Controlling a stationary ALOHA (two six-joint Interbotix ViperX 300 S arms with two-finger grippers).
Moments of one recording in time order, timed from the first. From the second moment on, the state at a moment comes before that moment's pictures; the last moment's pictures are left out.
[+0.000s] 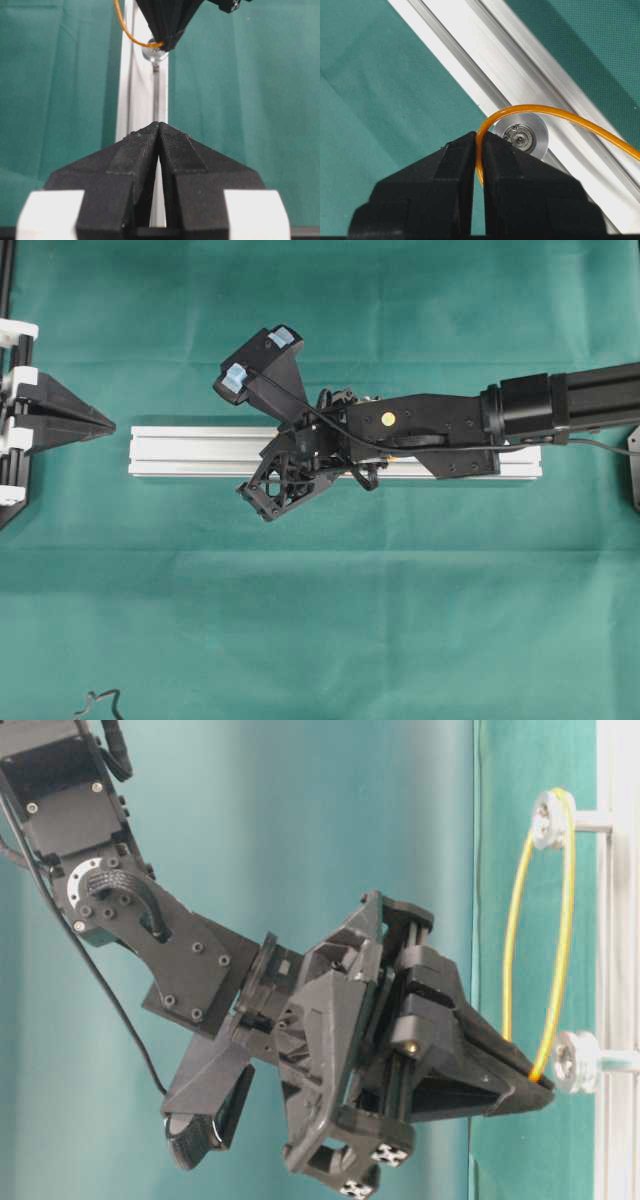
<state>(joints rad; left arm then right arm) 0.00 -0.97 0.99 0.03 0.50 -0.01 0.03 0.34 0.01 -0.12 0.71 1.05</state>
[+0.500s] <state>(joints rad) 0.00 -0.97 0.99 0.03 0.50 -0.01 0.03 0.35 0.01 -0.12 0.69 1.05</state>
